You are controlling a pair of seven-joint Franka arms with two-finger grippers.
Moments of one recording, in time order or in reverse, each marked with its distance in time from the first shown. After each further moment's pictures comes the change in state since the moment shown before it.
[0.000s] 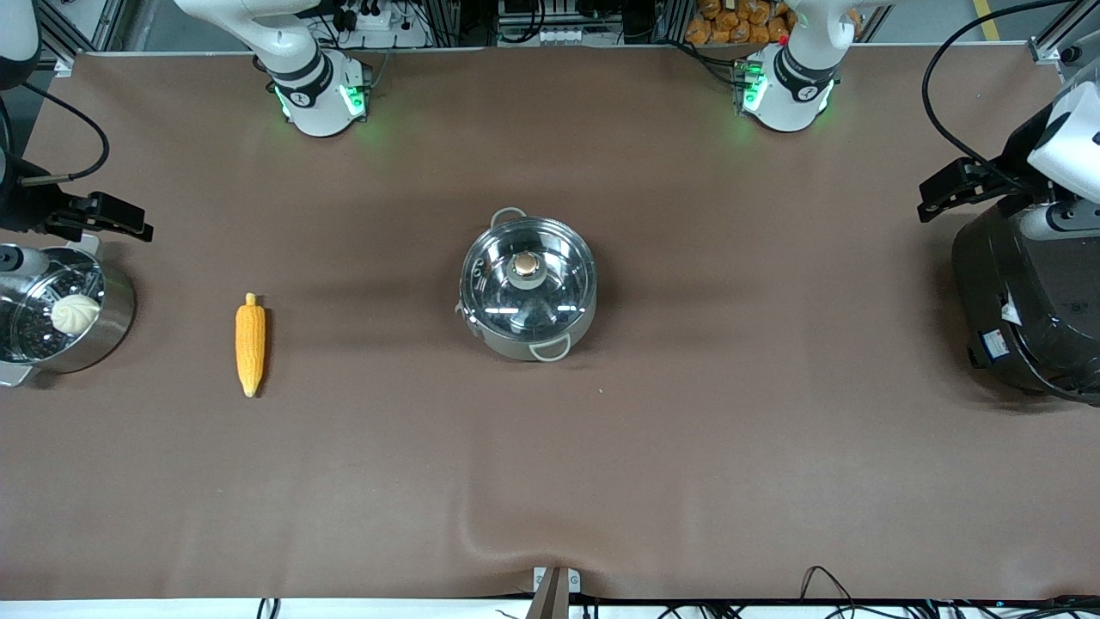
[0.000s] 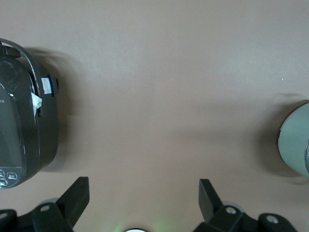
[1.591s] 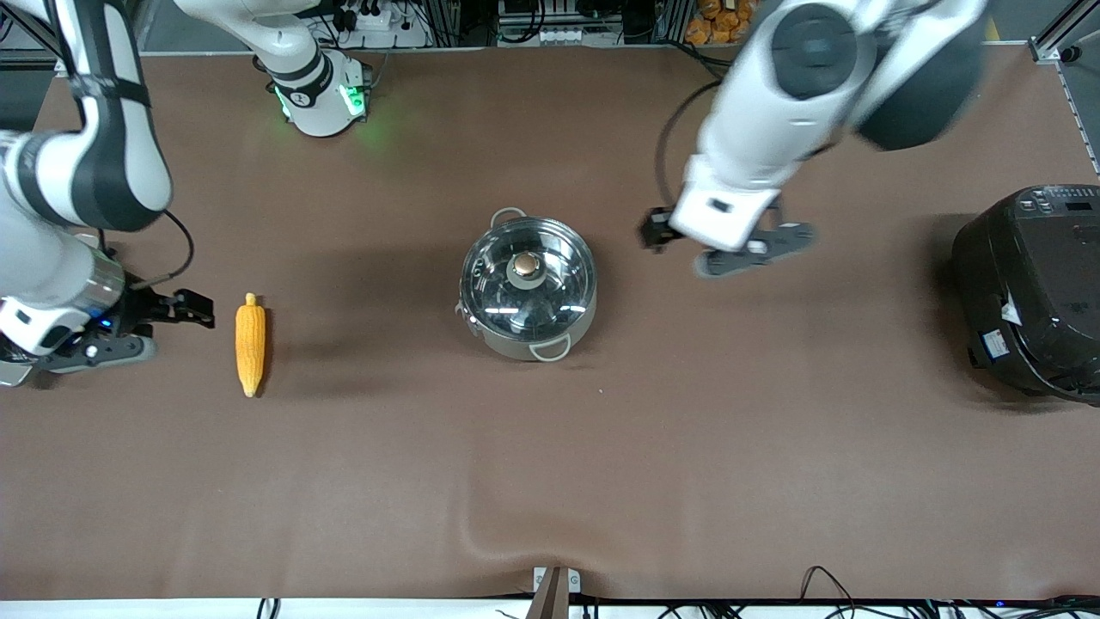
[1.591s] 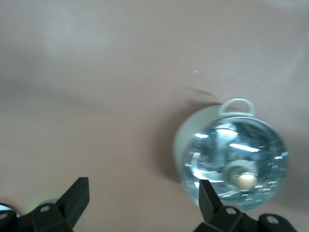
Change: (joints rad) left arm -0.485 0.305 -0.078 0.124 -0.011 0.202 -0.865; right arm 0.005 0.173 -0.007 -0.262 -0.003 0.556 -0.194
